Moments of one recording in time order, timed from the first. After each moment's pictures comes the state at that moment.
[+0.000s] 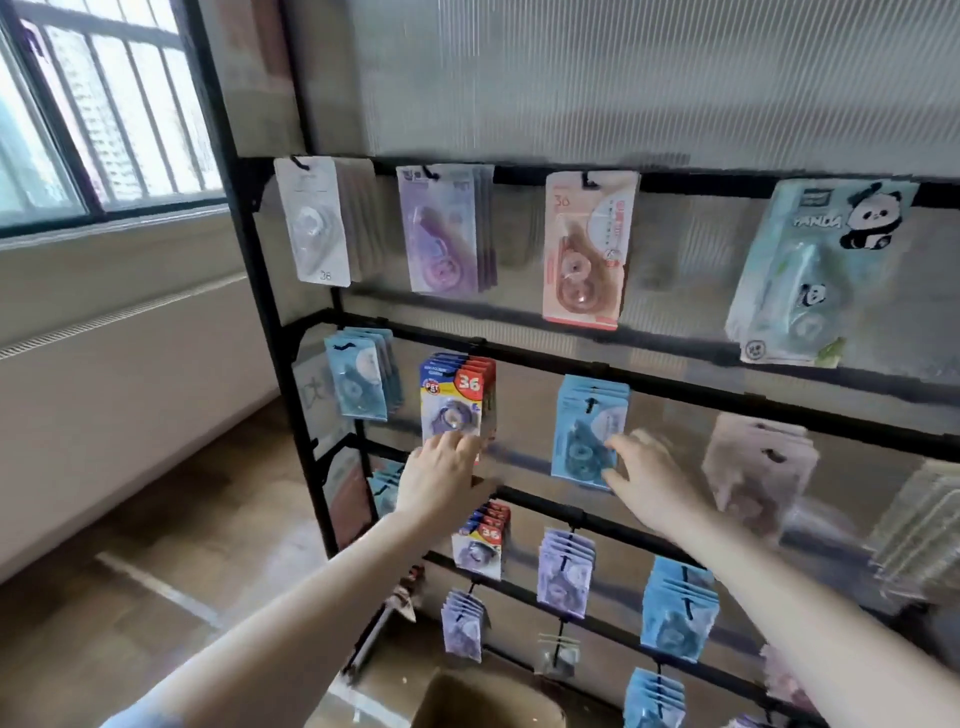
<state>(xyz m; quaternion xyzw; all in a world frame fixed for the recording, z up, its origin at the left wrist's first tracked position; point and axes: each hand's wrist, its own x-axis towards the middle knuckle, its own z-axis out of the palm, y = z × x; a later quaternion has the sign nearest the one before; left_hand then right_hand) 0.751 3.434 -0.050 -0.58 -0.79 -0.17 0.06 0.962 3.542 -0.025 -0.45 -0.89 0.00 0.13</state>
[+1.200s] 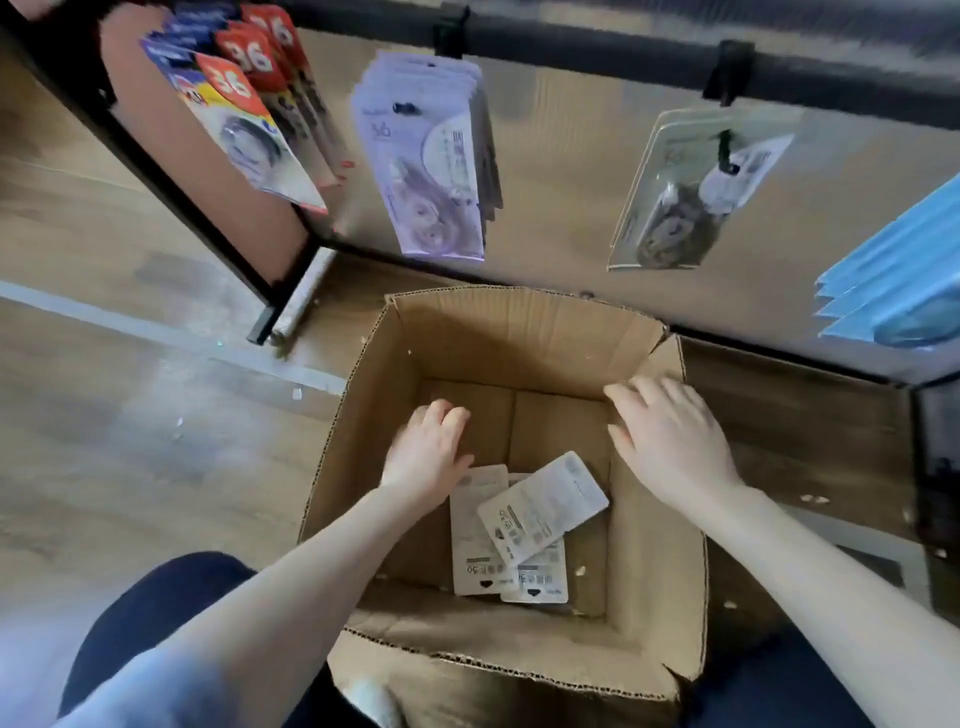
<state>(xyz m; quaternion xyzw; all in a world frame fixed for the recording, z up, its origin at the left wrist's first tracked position) 0.729 3.397 -0.824 -0.59 -0.78 0.02 -0.19 0.954 3.500 -0.773 -0.44 -0.90 0.05 -0.03</state>
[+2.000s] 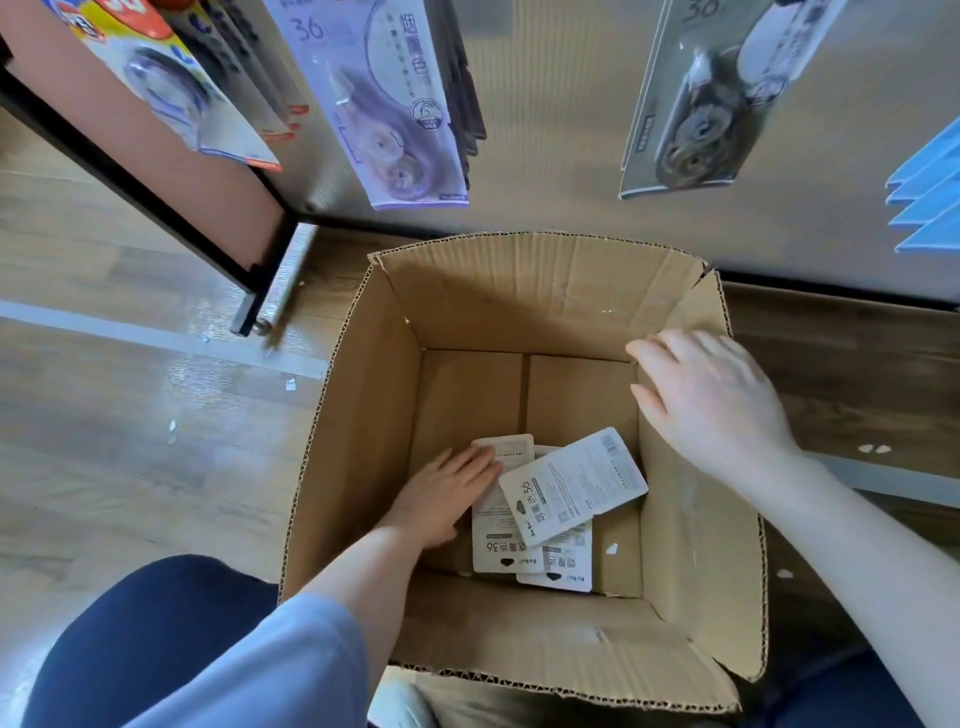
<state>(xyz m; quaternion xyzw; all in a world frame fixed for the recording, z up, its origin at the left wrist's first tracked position) 0.720 3.361 -0.927 -0.74 -0.57 0.26 -0.24 0.960 3.504 -0.804 -0.43 -0.90 -0.02 0.06</state>
